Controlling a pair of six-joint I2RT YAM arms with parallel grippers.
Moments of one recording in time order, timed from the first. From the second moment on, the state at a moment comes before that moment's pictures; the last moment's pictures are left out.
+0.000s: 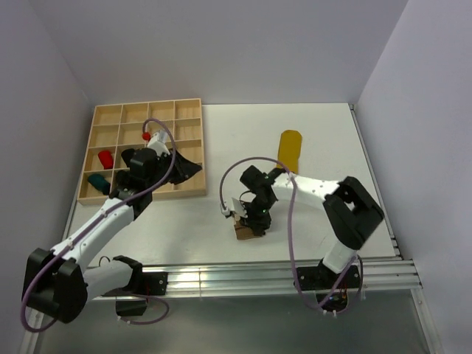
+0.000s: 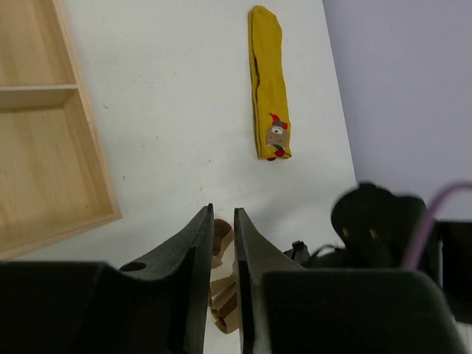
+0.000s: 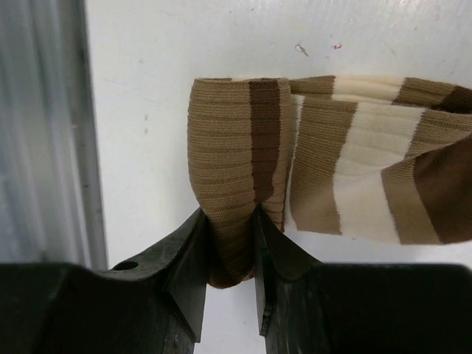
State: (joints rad) left arm -0.38 1.13 0.73 0.04 0.28 -0.77; right arm 0.76 1.62 0.95 -0.77 -0.47 -0.89
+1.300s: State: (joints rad) left arm -0.99 1.50 0.63 0.32 0.11 -0.38; right arm 0.54 2.29 1.54 -1.46 -0.82 -1.00
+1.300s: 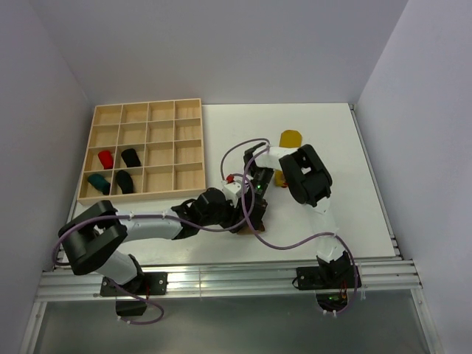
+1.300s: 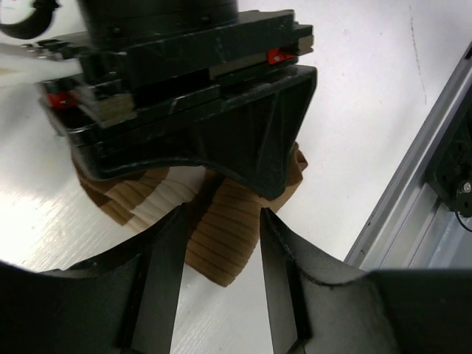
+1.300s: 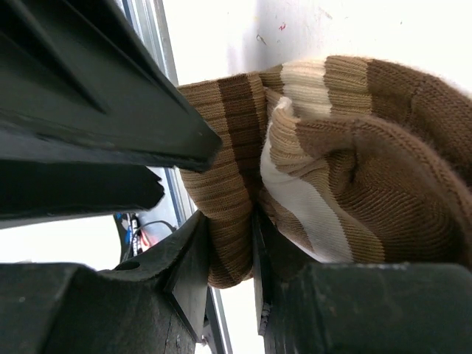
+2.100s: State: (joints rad) left arm -0.99 1.63 0.63 0.47 0.21 -0.44; right arm 0.52 2.28 1.53 -1.45 -0.81 -0.89
